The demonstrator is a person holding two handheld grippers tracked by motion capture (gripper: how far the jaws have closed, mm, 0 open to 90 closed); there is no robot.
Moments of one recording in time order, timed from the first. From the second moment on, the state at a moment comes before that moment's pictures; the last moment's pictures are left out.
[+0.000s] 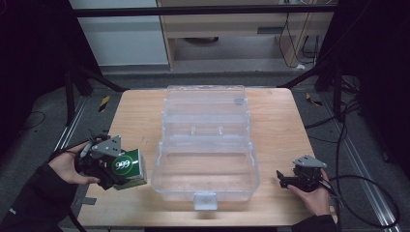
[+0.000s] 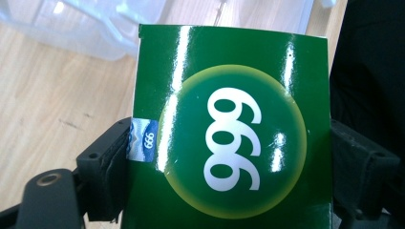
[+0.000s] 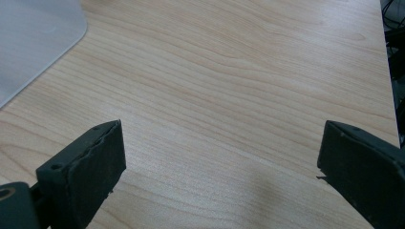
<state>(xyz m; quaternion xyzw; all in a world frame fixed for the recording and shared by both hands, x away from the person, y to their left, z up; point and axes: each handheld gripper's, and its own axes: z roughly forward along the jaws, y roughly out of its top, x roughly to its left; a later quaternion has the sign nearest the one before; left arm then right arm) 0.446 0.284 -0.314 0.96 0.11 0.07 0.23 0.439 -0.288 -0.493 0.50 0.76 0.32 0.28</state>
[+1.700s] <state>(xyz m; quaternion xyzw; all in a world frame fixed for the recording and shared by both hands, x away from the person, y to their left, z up) 0.465 0.184 -0.303 0.97 0.03 0.07 0.24 0.438 -0.287 -0.494 0.50 0.76 0.32 0.29</state>
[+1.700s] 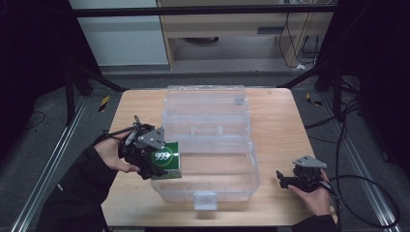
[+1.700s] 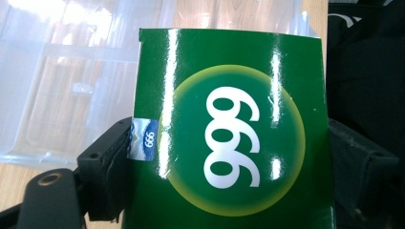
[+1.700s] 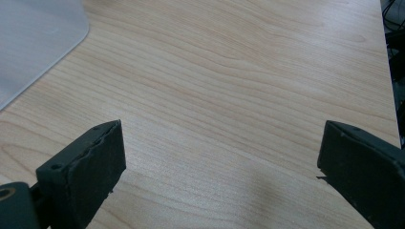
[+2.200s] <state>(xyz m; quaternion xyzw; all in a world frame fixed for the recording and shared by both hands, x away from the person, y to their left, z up) 0.472 0.175 -0.328 0.97 0.01 0.06 0.24 0.438 -0.287 -0.495 0.49 0.76 0.32 0.29</state>
